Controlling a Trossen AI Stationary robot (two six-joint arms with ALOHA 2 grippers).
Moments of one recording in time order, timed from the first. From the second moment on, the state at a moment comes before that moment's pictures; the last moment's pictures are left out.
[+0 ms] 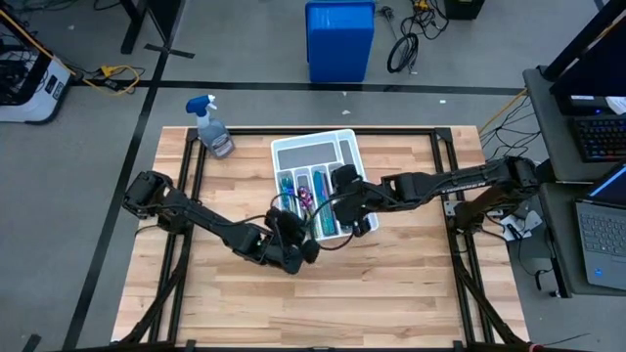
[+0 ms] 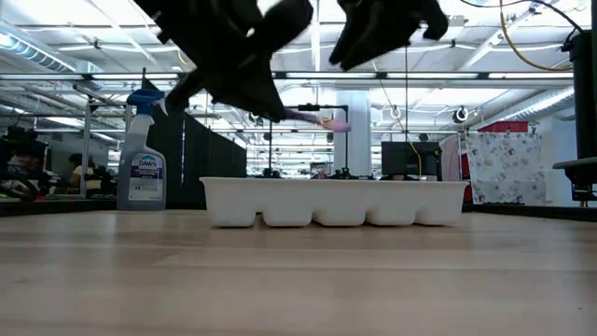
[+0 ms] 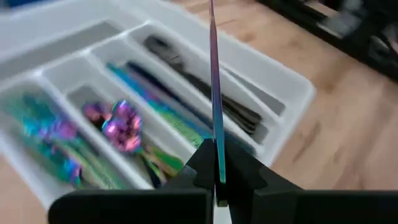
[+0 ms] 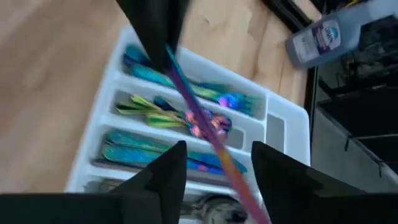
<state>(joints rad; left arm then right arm) -0.36 1.74 1.13 -0.35 -0.84 -1.07 0.11 1.50 1.24 -0.53 0.29 -0.52</state>
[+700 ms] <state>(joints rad) -0.28 1.83 1.13 -0.31 -0.82 -1.66 0.41 1.44 1.24 -0.35 0.28 -0.47</state>
